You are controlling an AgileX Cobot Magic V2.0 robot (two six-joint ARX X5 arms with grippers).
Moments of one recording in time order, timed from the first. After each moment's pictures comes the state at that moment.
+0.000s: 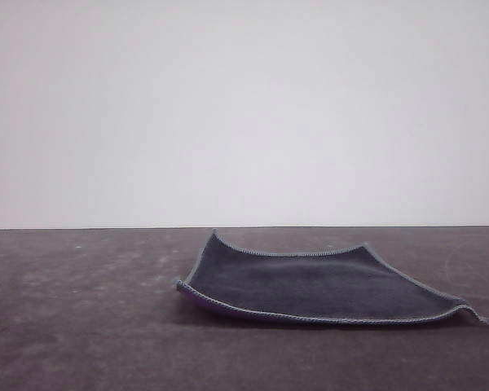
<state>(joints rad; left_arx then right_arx) 0.00 0.00 0.03 -0.18 0.08 -0.09 0.02 0.00 0.02 -0.14 -0.03 0.00</state>
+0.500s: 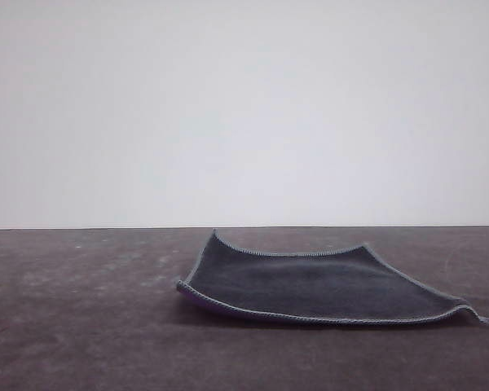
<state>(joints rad) 0.00 0.29 0.30 -0.19 0.00 -0.25 0.02 0.29 0.23 -0.17 -0.08 0.21</state>
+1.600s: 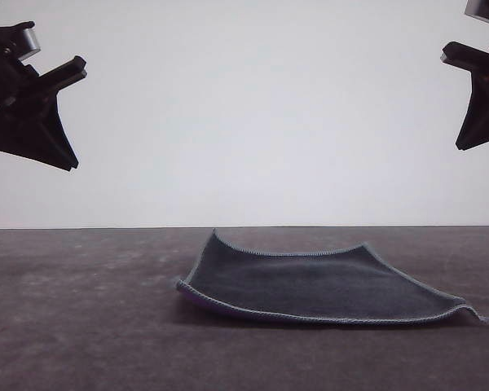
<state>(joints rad) -0.16 1.33 0.88 -0.20 0.26 -0.20 0.04 1.21 0.83 -0.26 -0.29 0.10</state>
